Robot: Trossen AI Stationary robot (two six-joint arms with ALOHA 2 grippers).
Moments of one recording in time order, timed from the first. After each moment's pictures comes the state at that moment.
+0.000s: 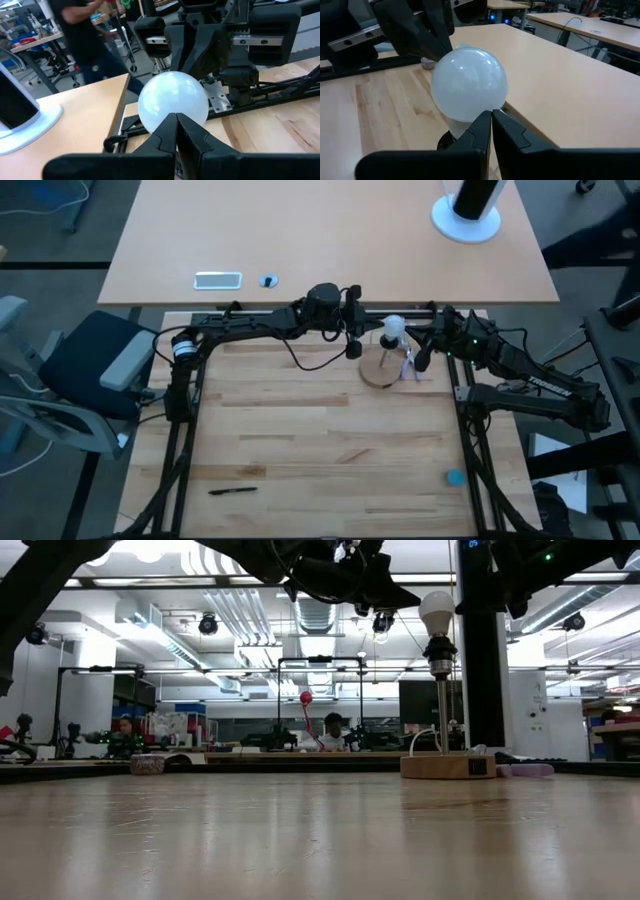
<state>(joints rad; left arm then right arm) 0.33 1.99 1.75 0.07 0.27 0.36 -0.46 0.62 0.63 -0.24 0.10 -0.07</state>
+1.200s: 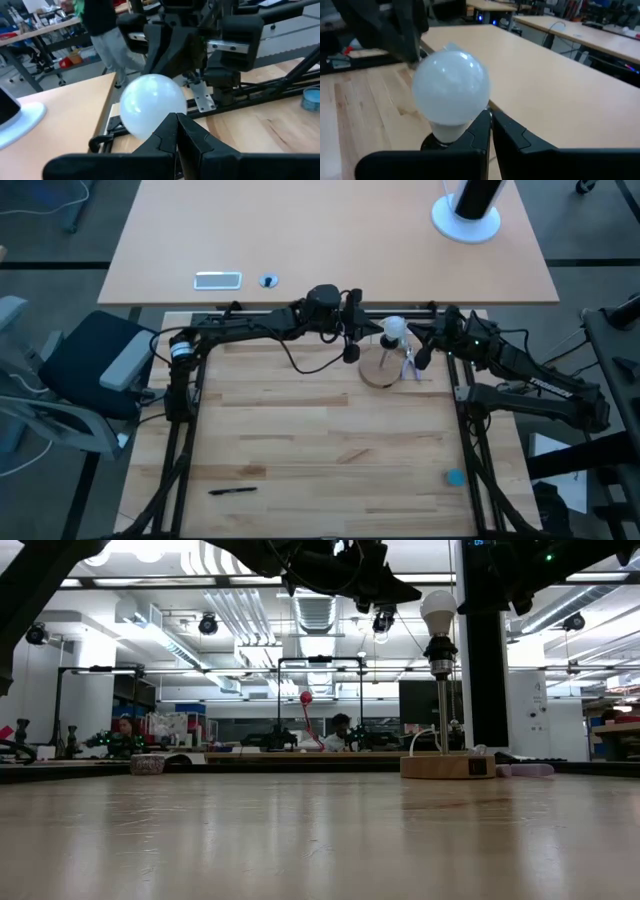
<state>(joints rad) 0.32 1.97 1.75 0.02 0.31 0.34 -0.46 0.61 0.63 -0.25 0.18 -0.11</state>
